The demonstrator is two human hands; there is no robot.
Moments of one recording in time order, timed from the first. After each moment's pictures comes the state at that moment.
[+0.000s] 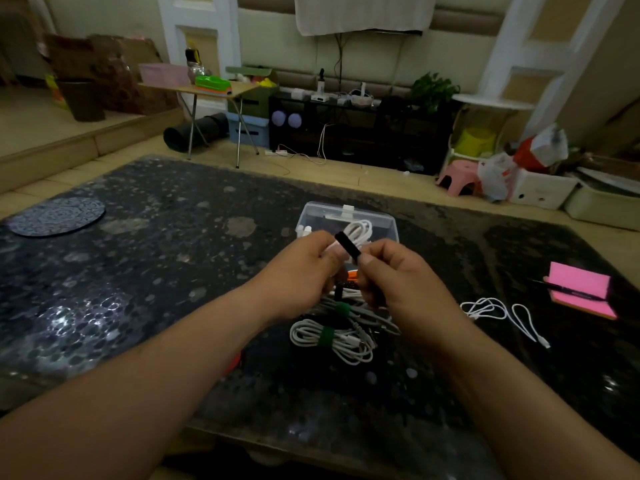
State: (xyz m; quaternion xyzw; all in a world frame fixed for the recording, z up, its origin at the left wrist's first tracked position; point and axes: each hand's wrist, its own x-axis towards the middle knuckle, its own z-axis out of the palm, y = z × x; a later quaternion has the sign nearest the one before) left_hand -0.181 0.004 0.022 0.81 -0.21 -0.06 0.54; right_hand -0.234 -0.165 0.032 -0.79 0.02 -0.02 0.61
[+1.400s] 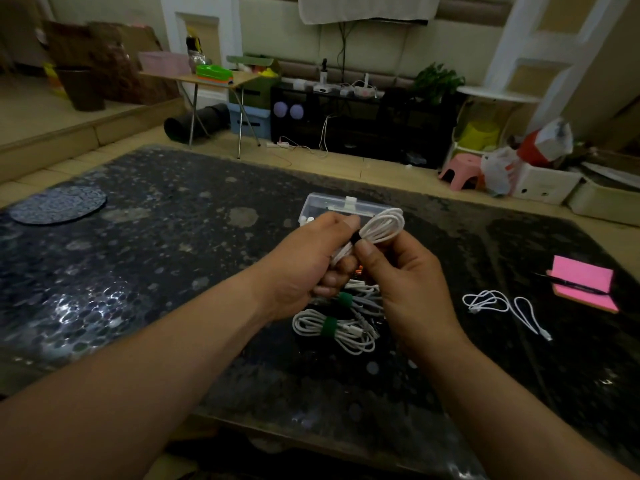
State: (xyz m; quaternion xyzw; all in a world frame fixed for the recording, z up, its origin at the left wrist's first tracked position) left_hand -0.196 0.000 0.038 0.63 -0.17 -0.20 0.73; right_hand -0.247 -0.149 0.022 -0.72 -0.07 -0.15 0.68
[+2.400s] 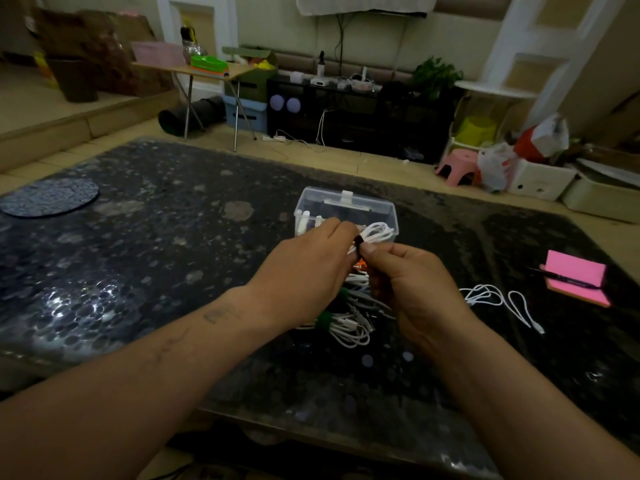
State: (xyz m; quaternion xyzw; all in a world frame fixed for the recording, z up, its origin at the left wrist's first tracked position) left_hand -0.196 -0.001 0.006 0.89 -0.35 0.22 0.20; right_hand -0.231 -0.165 0.014 -0.71 0.11 -0.03 0.70
